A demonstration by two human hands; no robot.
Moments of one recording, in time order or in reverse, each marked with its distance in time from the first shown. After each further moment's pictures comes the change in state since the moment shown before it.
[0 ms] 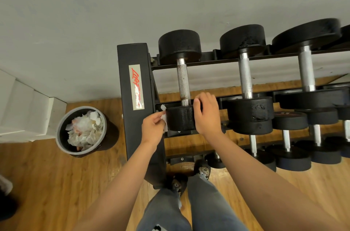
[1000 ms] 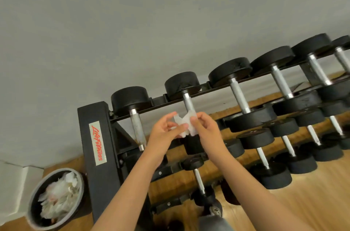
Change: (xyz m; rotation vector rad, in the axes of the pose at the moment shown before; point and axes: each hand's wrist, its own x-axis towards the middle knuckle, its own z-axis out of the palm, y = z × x) left_hand -0.066 0.170 0.118 -0.090 -0.414 0.203; right_hand 0.013 0.016 -0.166 0.798 0.009 0.183
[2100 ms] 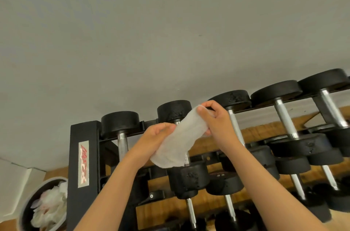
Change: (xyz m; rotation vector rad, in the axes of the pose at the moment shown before) left_hand 0.058 0.060 0.021 0.152 -0.123 0.028; right_hand 0.111 -0.062 -0.078 -0.054 -0.022 0.006
